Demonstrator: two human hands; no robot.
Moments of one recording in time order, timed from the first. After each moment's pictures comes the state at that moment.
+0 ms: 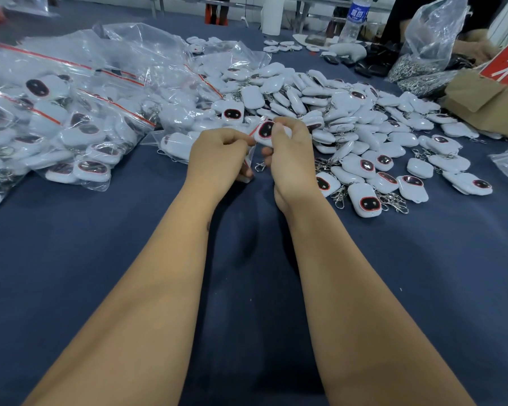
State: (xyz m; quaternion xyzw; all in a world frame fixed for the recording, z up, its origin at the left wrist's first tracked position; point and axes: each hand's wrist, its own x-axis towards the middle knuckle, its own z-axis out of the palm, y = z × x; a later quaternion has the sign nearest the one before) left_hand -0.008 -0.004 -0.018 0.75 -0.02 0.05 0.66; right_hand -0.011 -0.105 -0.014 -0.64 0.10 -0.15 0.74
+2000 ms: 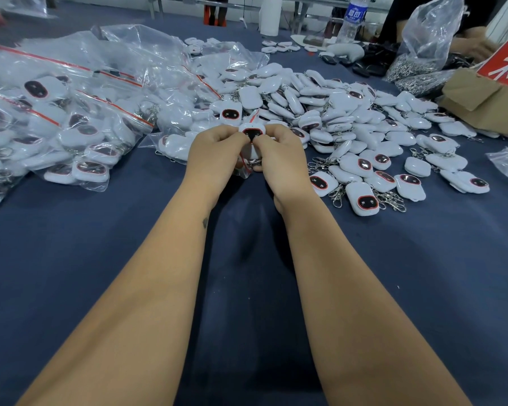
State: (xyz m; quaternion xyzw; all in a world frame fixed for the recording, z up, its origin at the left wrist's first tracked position) left_hand -0.004 -0.005 -0.018 0.71 -0.01 0.04 0.70; right_hand -0.019 -0.103 -0.008 -0.73 0.07 -0.10 0.67
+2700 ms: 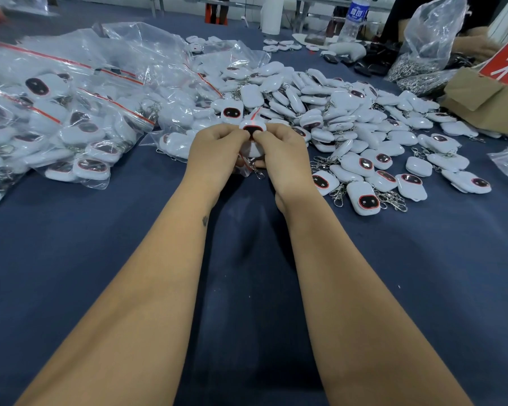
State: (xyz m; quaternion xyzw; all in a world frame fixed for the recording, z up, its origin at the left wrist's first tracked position) left_hand -0.006 -0.006 -0.016 0.70 -0.01 0.04 0.71; right_hand -0.018 -0.105 -0.012 -0.72 0.07 -0.11 0.69
